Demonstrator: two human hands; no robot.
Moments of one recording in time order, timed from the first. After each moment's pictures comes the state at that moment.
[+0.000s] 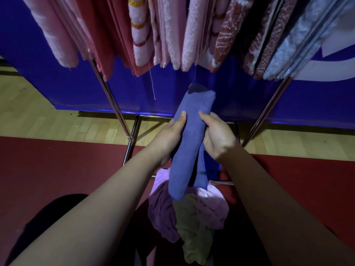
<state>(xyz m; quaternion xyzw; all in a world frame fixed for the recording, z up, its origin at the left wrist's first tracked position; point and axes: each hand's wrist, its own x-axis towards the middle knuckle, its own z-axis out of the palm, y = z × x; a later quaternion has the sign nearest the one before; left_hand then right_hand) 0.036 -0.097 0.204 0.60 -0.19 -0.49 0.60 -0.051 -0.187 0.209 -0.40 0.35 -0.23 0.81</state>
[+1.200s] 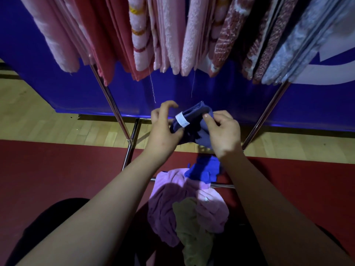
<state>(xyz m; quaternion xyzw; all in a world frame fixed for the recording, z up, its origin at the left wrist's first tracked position) 0.045 -0.090 0.208 0.76 -0.36 -0.15 0.53 -0.064 -0.202 0.202 -0.76 0.38 -0.35 0.40</state>
